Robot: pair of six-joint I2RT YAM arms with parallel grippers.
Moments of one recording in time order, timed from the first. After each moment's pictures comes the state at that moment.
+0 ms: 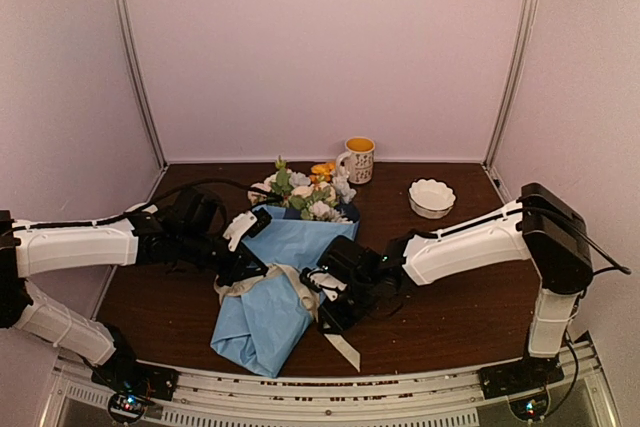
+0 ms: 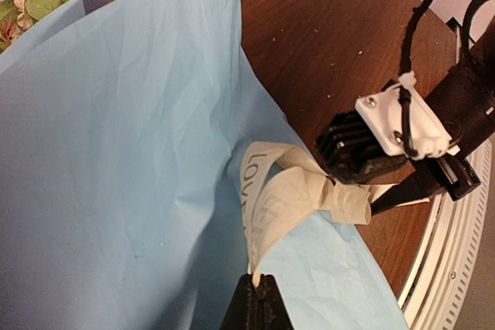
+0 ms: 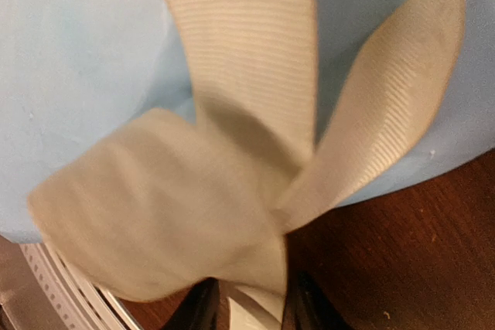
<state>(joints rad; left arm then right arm) -0.73 1.30 0.76 -0.26 0.36 -0.01 1.12 1.89 1.16 -0.36 -0.22 0.39</state>
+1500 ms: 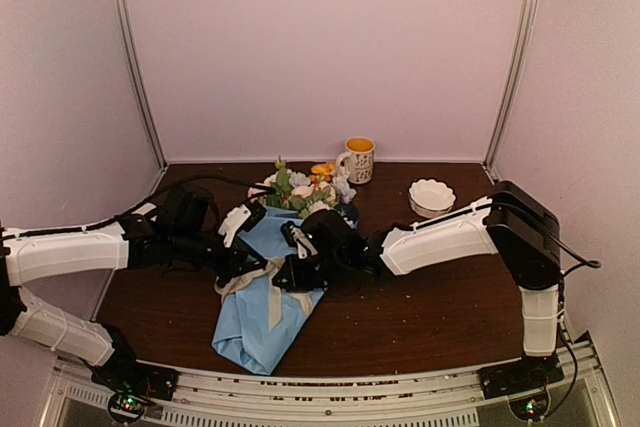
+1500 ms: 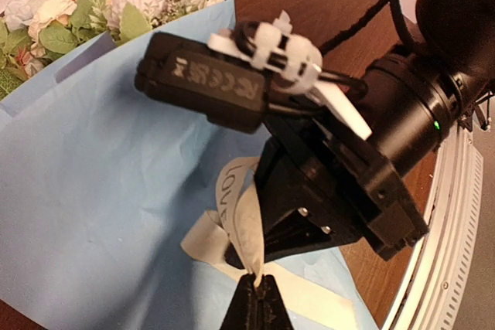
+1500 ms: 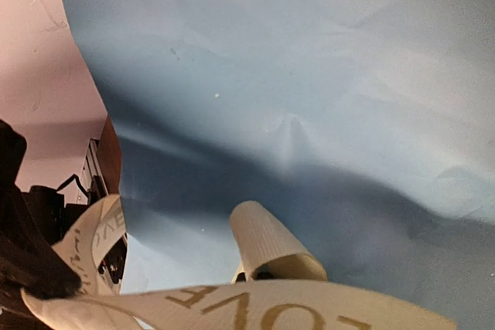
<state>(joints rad) -0.73 1.24 0.73 -0.21 0.35 -0.02 1.06 2.05 1.31 0.10 -0.24 0.79</state>
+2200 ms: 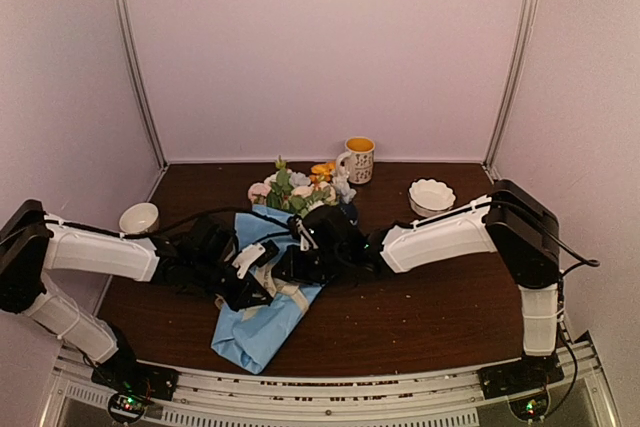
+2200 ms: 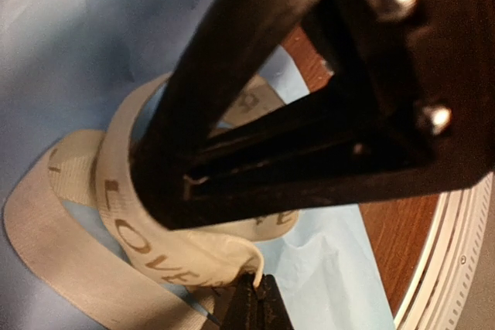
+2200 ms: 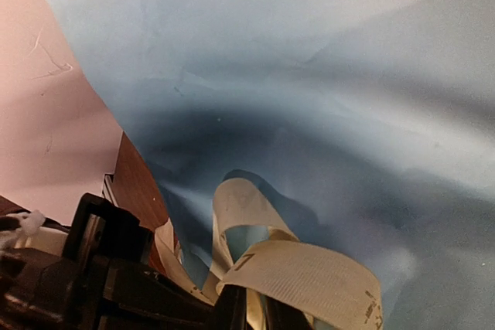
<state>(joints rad) -0.77 1.42 0.62 -0.10 0.41 -0.08 1.04 2.06 1.32 0.15 -0.20 0.91</state>
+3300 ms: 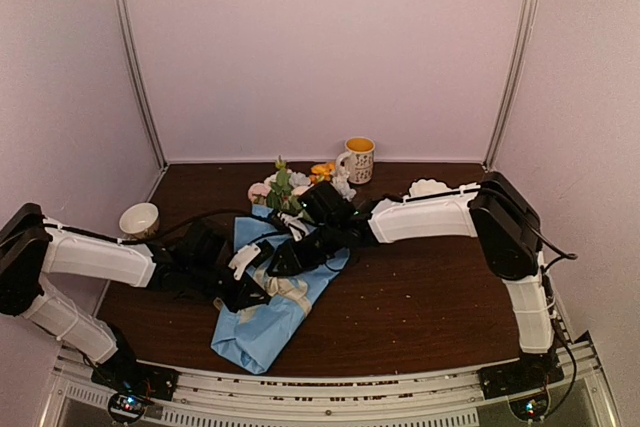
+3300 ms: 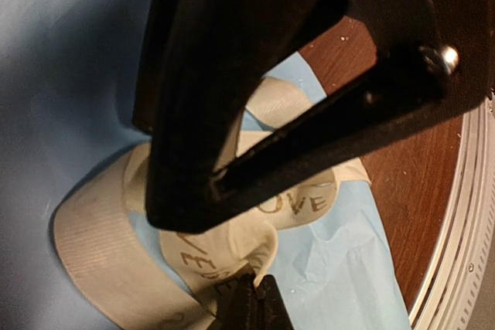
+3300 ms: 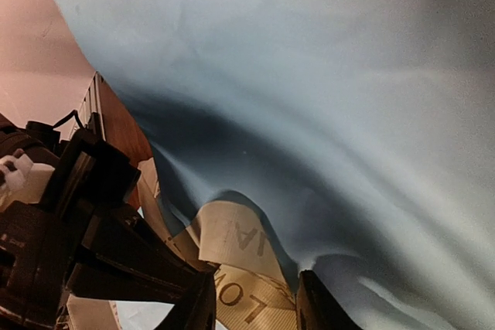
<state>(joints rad) -0.76 1.41 0.56 -0.01 0.38 -0.10 0.95 2.17 1.59 -0.19 -0.52 0.45</state>
